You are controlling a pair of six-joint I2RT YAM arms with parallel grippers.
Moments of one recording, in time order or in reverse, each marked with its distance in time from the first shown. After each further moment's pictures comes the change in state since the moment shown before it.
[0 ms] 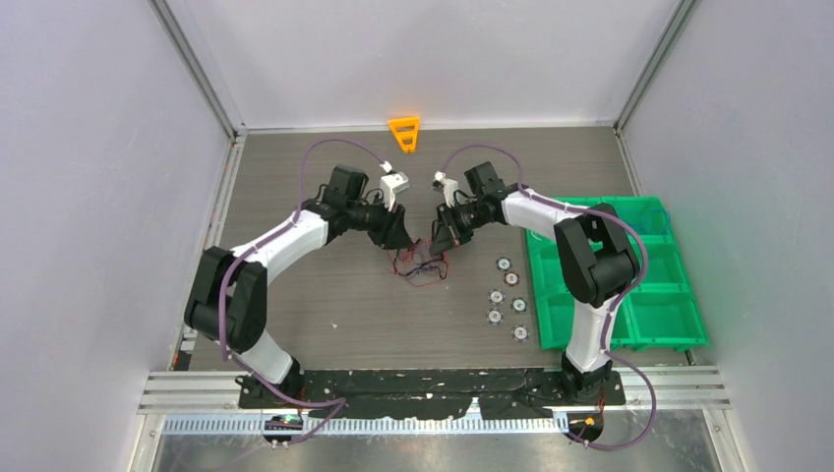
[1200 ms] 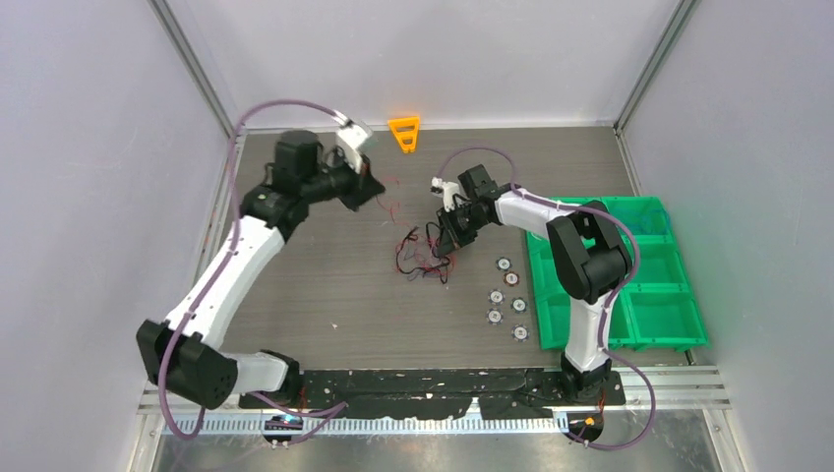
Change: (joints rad) left arm -0.003 -0.288 0.156 -0.175 -0.229 0.024; right arm 0.019 0.029 0.027 -0.047 0.234 -0.021
